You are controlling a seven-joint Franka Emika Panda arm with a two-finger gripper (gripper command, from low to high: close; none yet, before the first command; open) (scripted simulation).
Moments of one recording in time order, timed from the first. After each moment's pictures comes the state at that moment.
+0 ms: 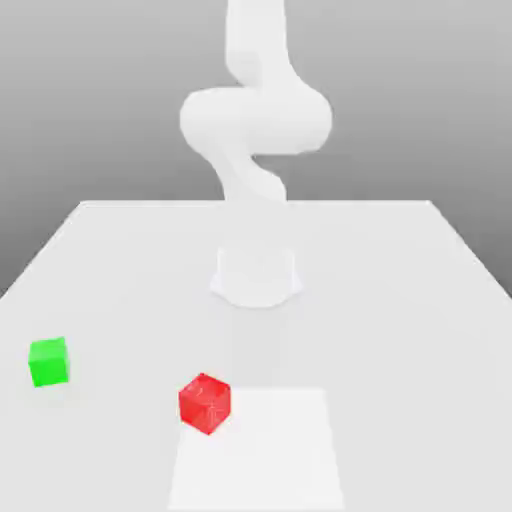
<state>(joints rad) -0.03 -0.73 0.01 -2.36 -0.01 2.35 0.84</state>
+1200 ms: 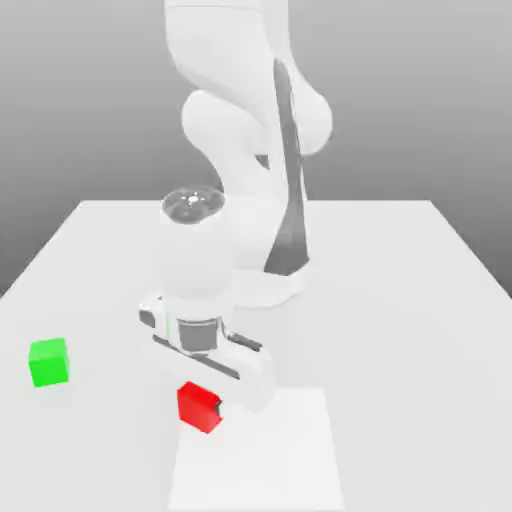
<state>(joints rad) -0.20 0.13 0.01 -2.81 -0.01 2.94 1.19</state>
